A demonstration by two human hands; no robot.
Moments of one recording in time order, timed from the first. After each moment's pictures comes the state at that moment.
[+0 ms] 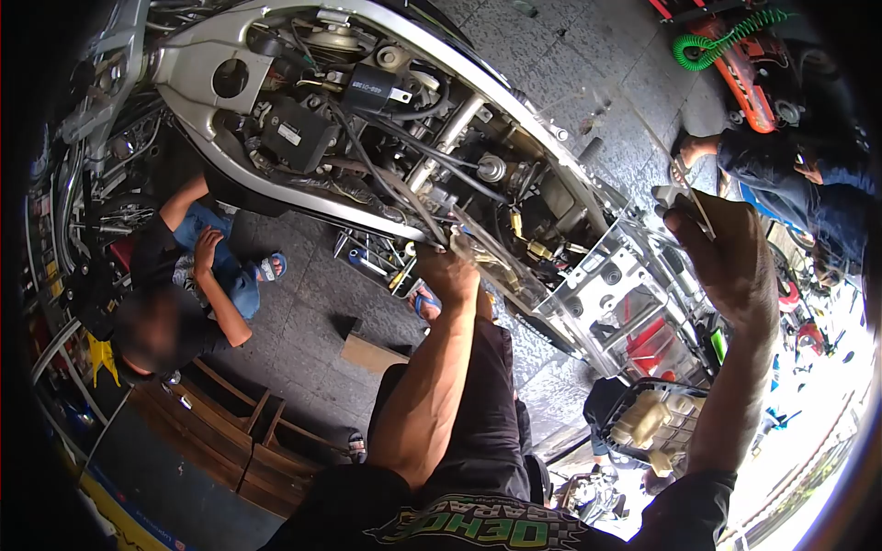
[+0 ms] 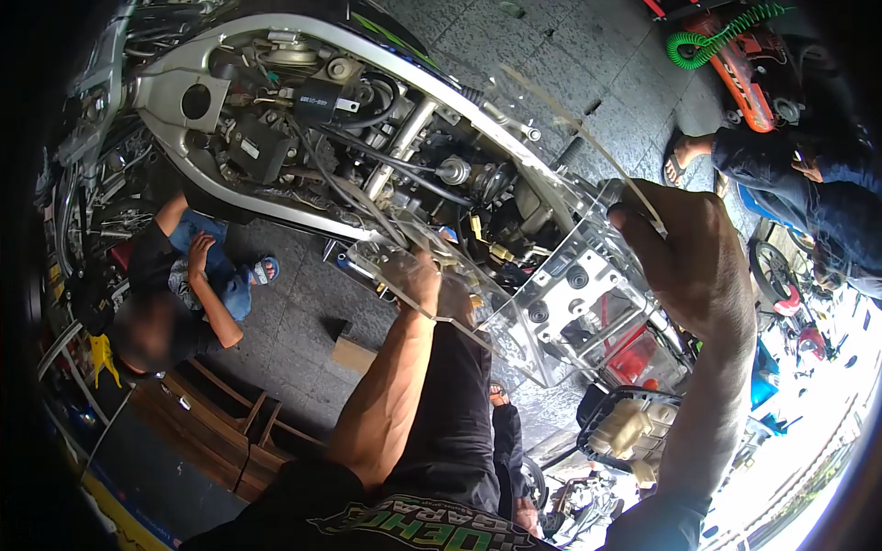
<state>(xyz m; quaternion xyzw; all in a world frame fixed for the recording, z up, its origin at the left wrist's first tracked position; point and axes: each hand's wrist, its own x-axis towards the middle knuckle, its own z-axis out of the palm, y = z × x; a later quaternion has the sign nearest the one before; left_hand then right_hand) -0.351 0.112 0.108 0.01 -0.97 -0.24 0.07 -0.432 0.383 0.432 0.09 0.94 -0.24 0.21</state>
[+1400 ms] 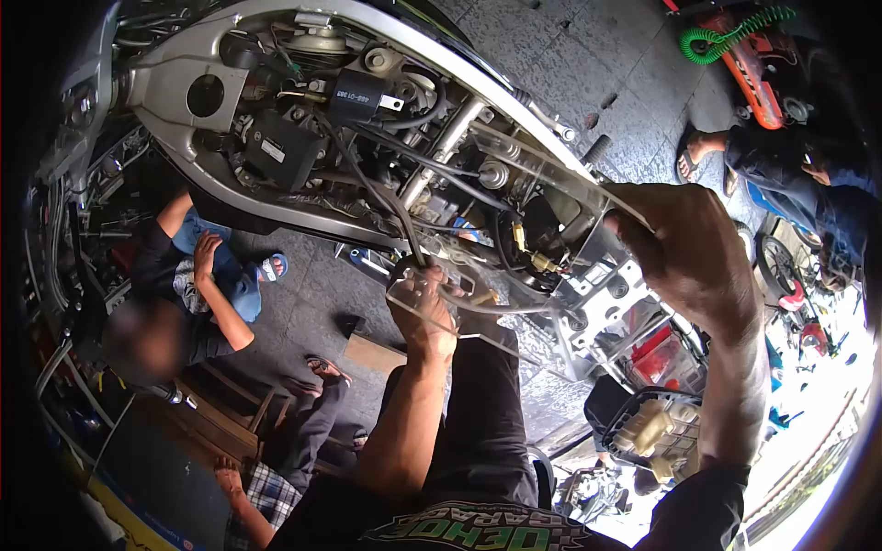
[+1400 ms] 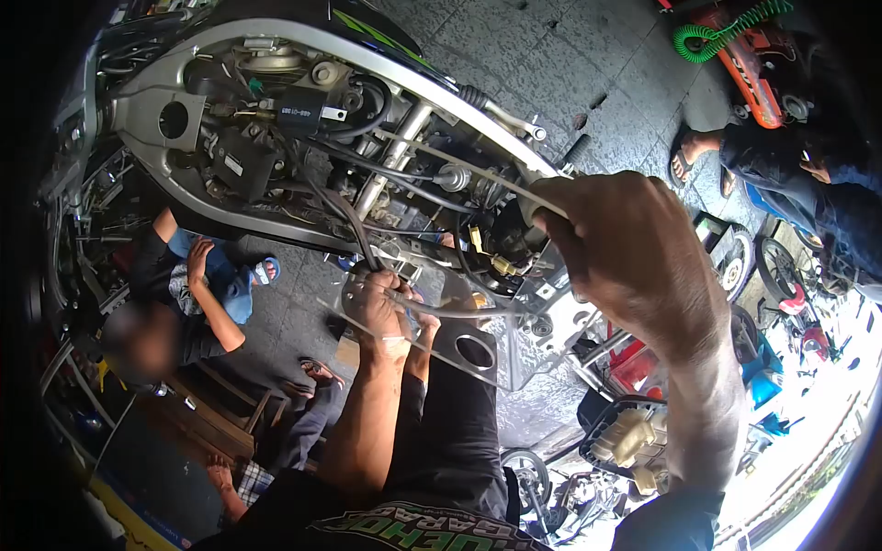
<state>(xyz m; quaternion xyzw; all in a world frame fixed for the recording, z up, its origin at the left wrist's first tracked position) -0.371 0.093 0.229 0.38 -0.52 -0.75 -0.11 -0.465 0.345 0.398 -0.03 0.95 -0.21 0.21</state>
